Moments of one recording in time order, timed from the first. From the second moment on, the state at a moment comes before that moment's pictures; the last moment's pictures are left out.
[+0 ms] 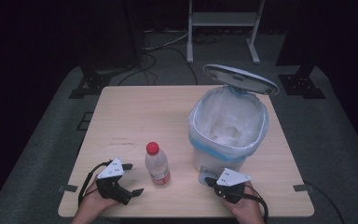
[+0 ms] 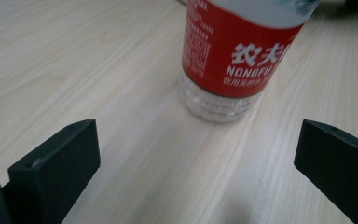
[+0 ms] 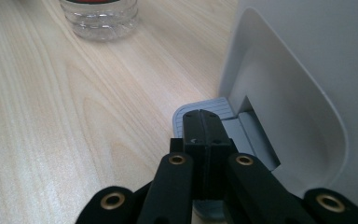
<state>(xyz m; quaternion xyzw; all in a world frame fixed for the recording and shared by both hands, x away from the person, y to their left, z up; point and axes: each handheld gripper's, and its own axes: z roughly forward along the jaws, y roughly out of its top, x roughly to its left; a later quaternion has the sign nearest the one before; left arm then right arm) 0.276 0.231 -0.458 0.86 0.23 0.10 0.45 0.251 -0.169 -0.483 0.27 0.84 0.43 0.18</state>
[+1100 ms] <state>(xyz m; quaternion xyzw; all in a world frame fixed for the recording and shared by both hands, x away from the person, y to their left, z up) 0.282 0.205 -0.430 0.84 0.17 0.08 0.52 0.251 -0.169 -0.483 0.27 0.84 0.43 0.18</state>
